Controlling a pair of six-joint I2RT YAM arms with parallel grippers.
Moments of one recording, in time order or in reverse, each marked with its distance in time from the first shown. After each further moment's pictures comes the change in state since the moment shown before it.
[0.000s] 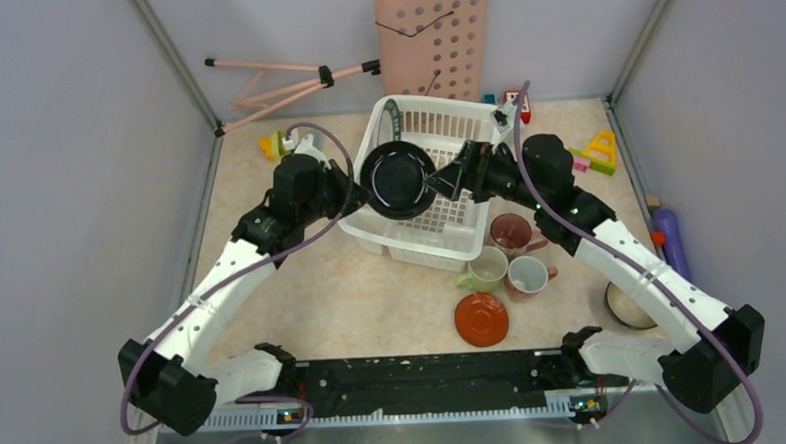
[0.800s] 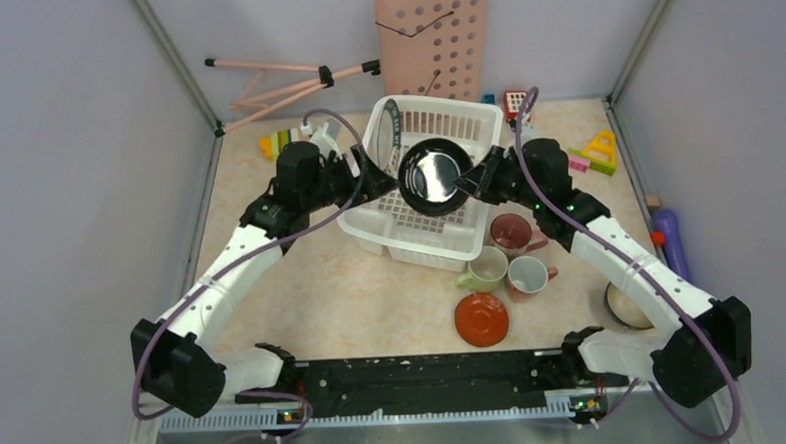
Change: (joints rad) left arm 0.027 0.110 0.016 0.163 0.303 0.052; right arm -0.074 0.040 -0.069 0.003 0.076 0.088
